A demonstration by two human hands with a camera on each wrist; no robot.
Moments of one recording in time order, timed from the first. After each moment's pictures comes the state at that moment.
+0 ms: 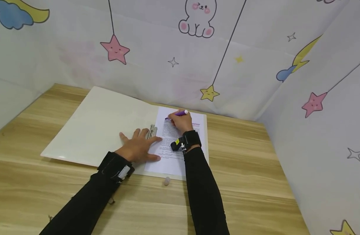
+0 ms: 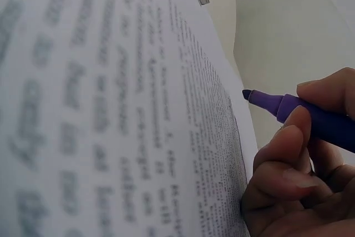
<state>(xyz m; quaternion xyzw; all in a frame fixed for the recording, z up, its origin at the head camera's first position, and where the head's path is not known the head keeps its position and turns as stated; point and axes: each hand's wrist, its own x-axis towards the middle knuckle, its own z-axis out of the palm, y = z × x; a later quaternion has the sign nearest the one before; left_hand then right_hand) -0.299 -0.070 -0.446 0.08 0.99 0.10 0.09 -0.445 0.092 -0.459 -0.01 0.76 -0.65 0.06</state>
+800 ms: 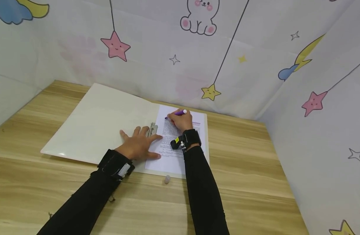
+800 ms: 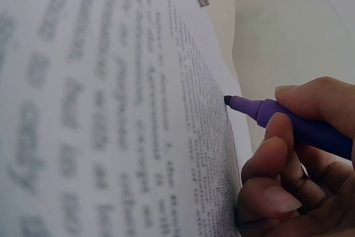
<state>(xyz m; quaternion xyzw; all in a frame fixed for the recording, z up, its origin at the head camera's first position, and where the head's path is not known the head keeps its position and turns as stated) -0.301 -0.070 -0.447 0.08 0.99 0.10 0.10 -0.442 0.091 -0.462 -0.02 0.81 -0.58 0.04</state>
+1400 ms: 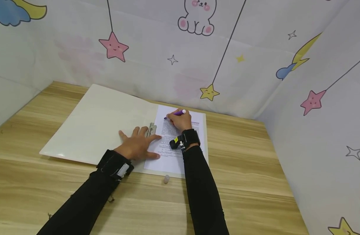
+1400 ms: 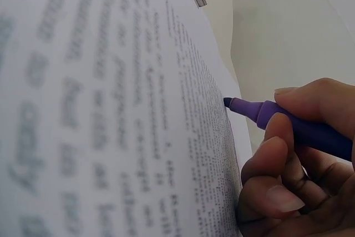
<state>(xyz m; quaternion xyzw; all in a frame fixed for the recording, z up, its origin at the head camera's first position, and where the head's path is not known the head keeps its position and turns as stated) -0.304 -0.068 -0.446 0.07 0.99 0.10 0.11 -0.444 0.092 -0.463 -0.02 0.81 -0.59 0.03</state>
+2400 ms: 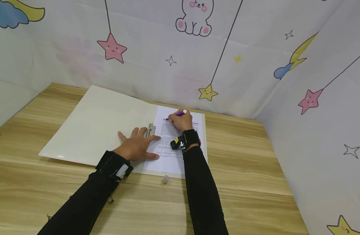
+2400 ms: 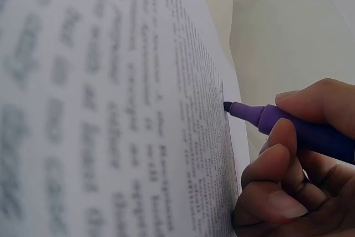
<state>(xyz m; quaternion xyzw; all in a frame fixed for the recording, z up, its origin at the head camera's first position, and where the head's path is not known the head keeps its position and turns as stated) -0.305 -0.068 -0.448 0.07 0.99 0.09 0.10 -0.442 0.097 -0.460 -0.01 0.82 -0.57 0.01</state>
